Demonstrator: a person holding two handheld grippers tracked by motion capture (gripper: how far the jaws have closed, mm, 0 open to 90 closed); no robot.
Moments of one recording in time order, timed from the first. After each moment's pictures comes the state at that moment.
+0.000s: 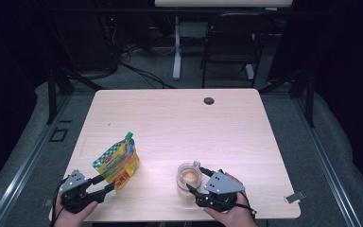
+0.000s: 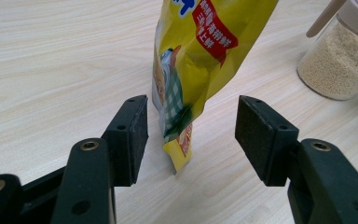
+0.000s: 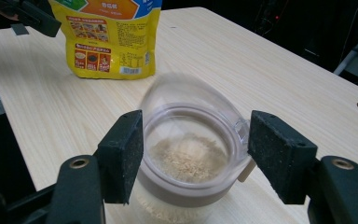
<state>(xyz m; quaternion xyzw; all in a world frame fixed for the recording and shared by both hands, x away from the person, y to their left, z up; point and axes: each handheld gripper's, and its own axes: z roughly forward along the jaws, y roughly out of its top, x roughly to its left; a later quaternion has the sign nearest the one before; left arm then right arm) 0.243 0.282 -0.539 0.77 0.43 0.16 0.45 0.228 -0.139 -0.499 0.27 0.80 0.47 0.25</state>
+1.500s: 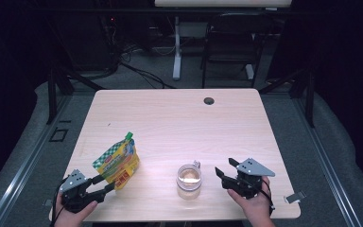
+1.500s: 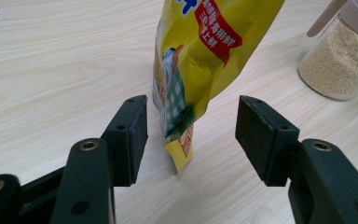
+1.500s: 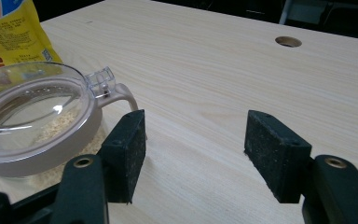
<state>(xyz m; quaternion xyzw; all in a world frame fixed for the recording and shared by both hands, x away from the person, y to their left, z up) 0.244 0.283 -0.540 0.76 0.43 0.16 0.45 0.264 -0.213 -0.522 0.42 0.74 0.47 0.25</state>
